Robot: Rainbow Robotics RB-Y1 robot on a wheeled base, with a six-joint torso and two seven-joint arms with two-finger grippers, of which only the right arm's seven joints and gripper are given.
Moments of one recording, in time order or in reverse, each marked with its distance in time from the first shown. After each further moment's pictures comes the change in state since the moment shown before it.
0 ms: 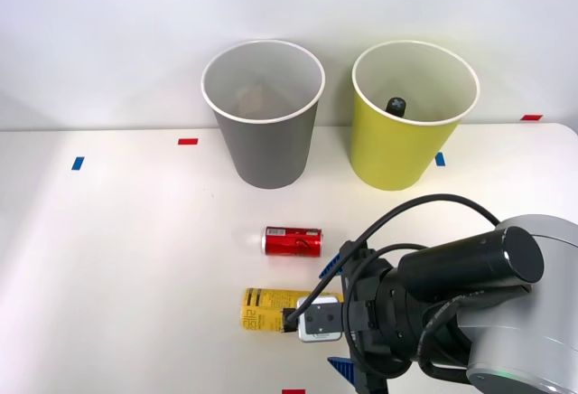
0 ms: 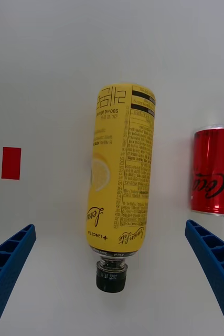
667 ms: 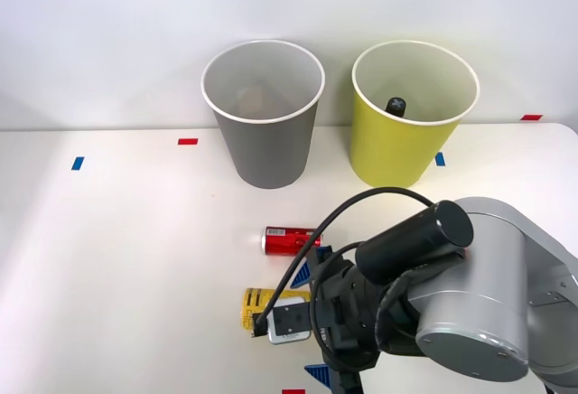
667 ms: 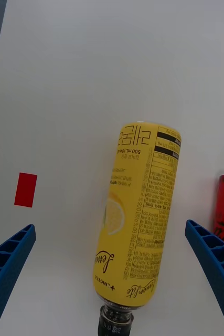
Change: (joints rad) arm -0.102 0.091 0.059 0.156 -0.079 0.000 0.058
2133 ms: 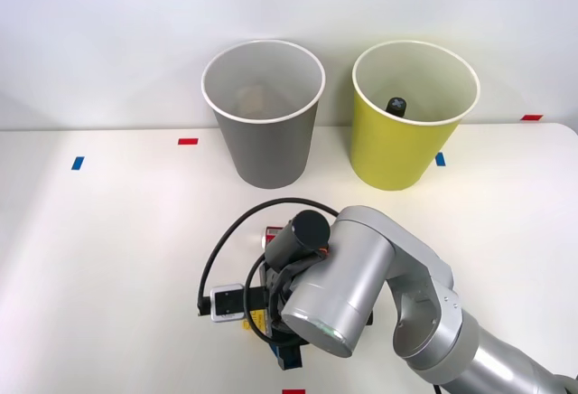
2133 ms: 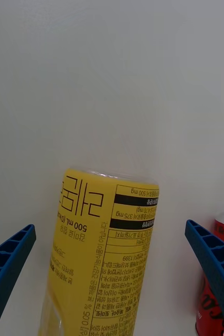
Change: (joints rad) arm -0.057 0.311 0.105 0.363 0.347 0.000 0.051
